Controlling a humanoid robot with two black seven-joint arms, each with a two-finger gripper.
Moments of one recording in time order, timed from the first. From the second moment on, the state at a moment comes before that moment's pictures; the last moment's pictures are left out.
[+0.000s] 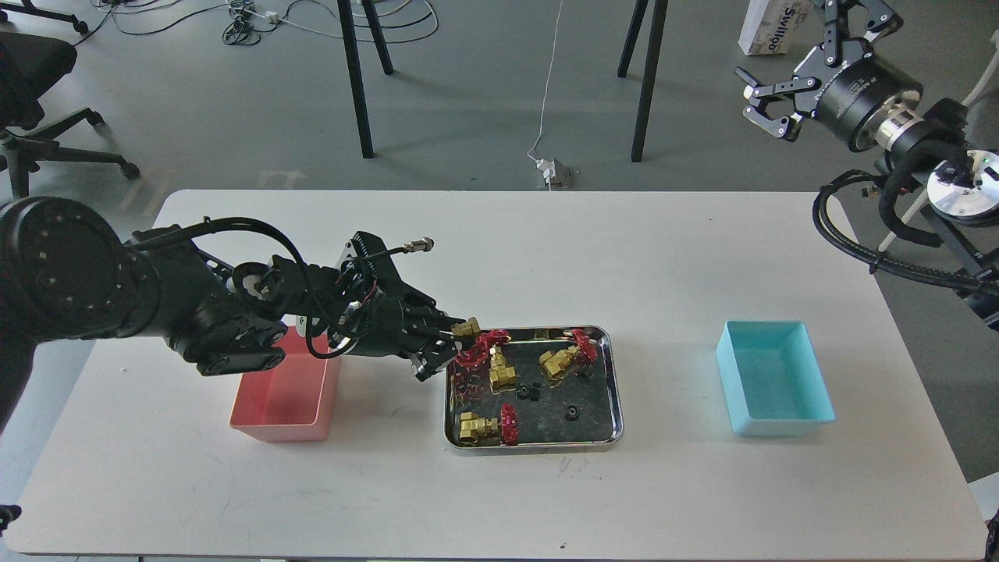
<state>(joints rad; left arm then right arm) -1.40 0.13 1.09 -0.97 1.01 0.43 -0.49 0.96 -0.50 0.74 0.74 0.17 0.38 -0.08</state>
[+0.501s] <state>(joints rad) -1.62 0.57 1.01 -1.32 1.17 0.45 -0.49 1.11 -0.42 0.73 0.67 0.16 0.28 -0.08</state>
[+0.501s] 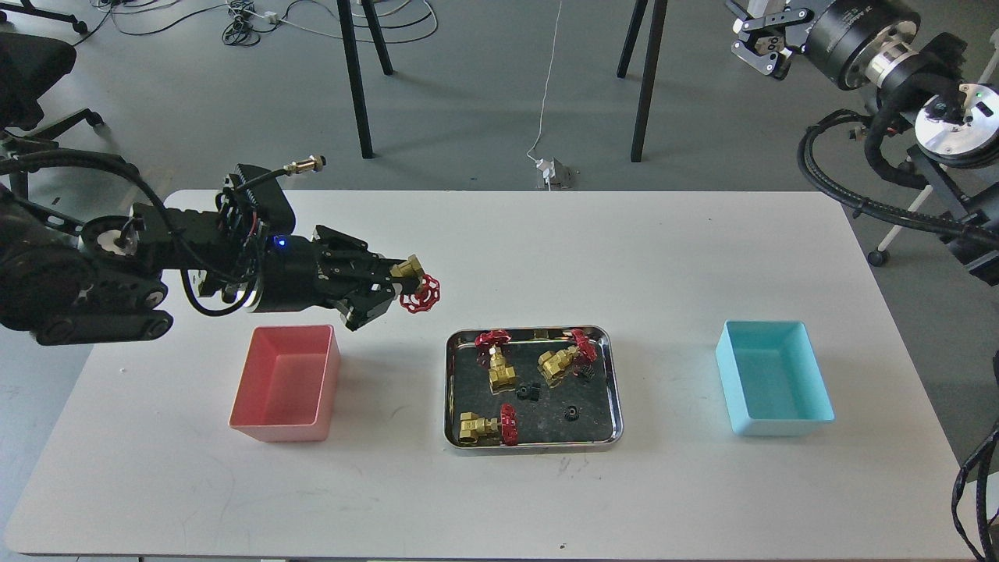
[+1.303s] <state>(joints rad) -1.22 0.84 0.83 -1.16 1.37 0.45 -0.49 1.15 -0.43 0.73 0.67 0.16 0.18 -0.11</state>
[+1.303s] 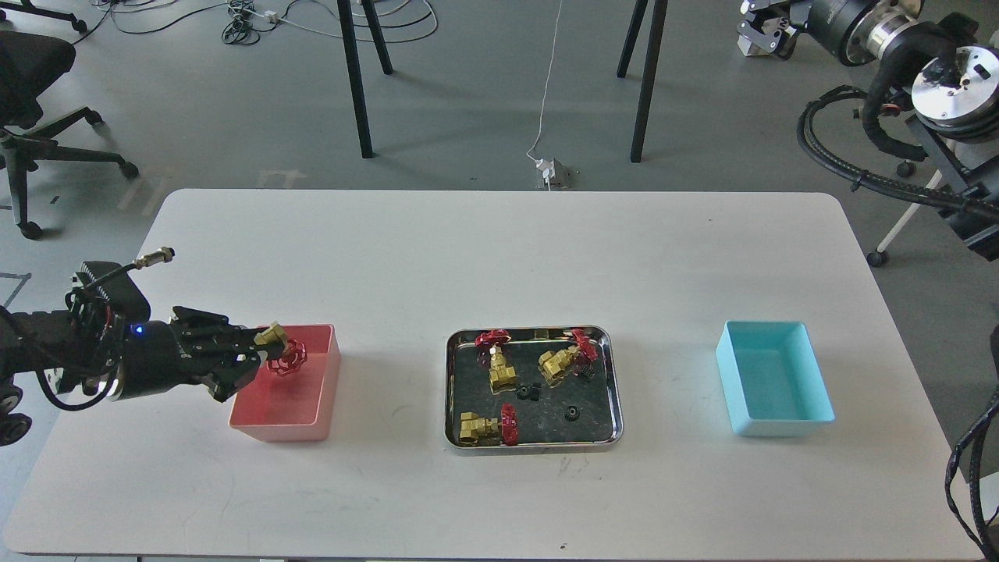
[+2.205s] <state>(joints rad) -1.09 0.70 0.77 -1.00 1.36 0.45 -0.49 1.11 -0.43 0.73 0.68 0.16 0.18 -0.11</state>
